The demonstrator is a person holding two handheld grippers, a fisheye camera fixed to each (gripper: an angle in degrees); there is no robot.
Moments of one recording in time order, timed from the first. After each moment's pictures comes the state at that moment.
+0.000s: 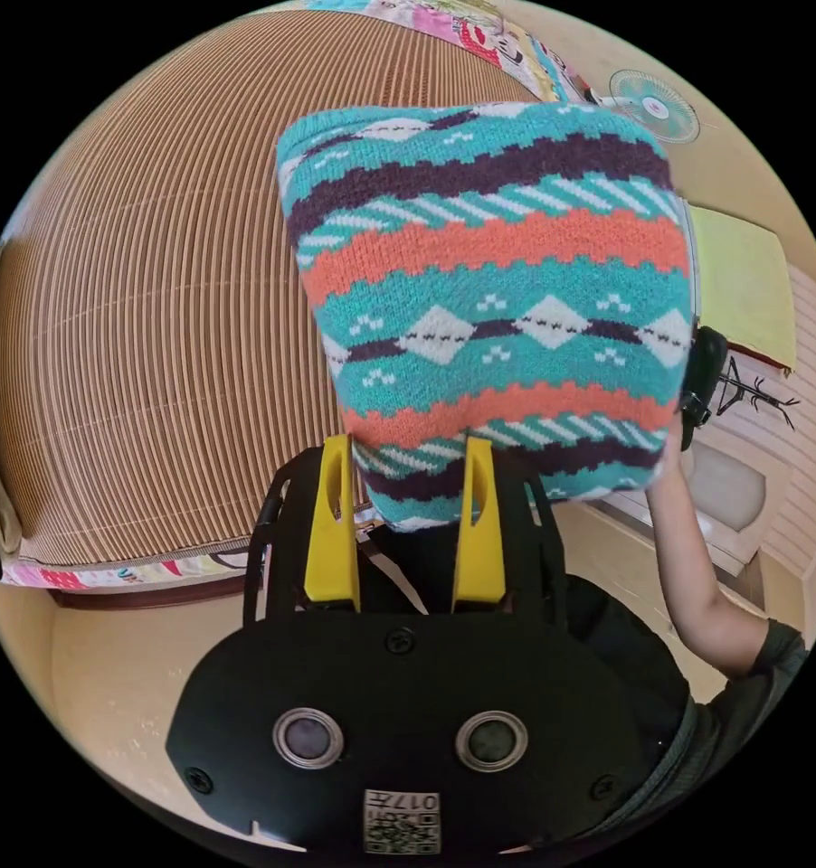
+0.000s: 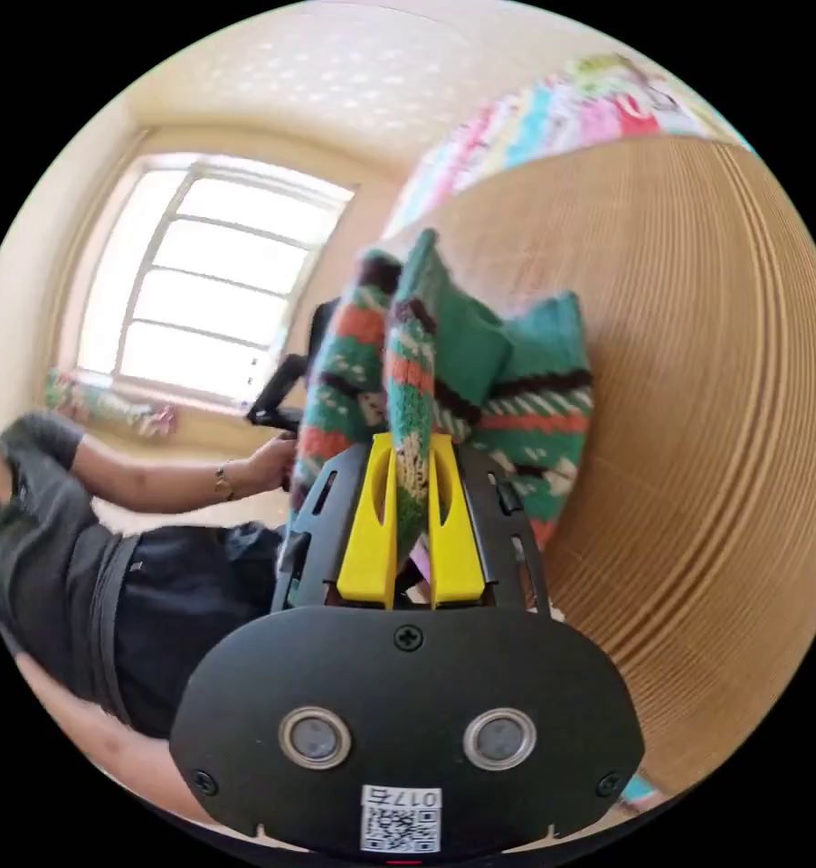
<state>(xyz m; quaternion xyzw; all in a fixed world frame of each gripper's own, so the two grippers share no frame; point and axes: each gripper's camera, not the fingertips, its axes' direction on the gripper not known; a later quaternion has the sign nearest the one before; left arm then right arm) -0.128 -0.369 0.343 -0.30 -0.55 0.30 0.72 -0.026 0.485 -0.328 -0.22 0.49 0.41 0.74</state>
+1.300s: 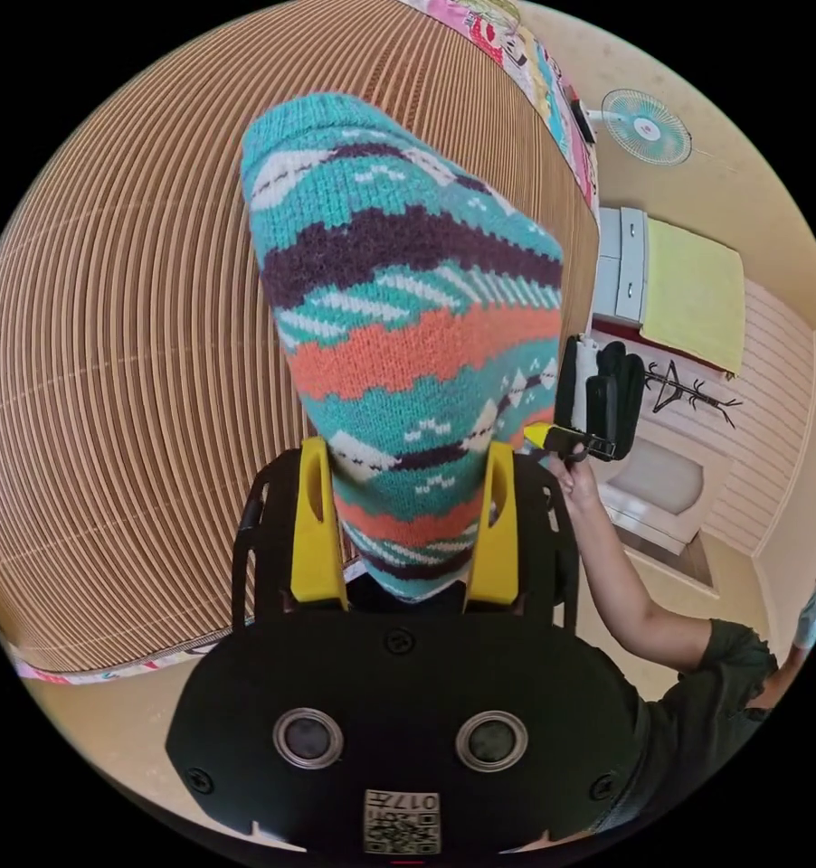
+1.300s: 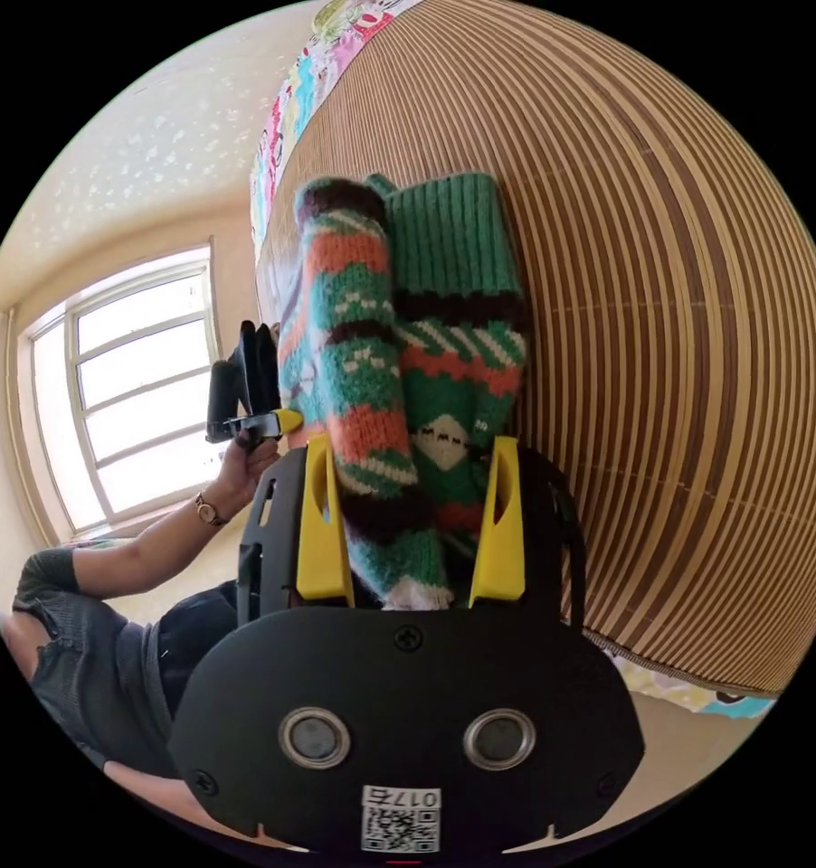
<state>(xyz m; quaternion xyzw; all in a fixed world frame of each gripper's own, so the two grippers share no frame) -0.116 -0.491 0.384 -0.36 -0.46 0.27 0.76 -0.007 0.563 -0.321 -0.16 0.45 0.49 0.73</state>
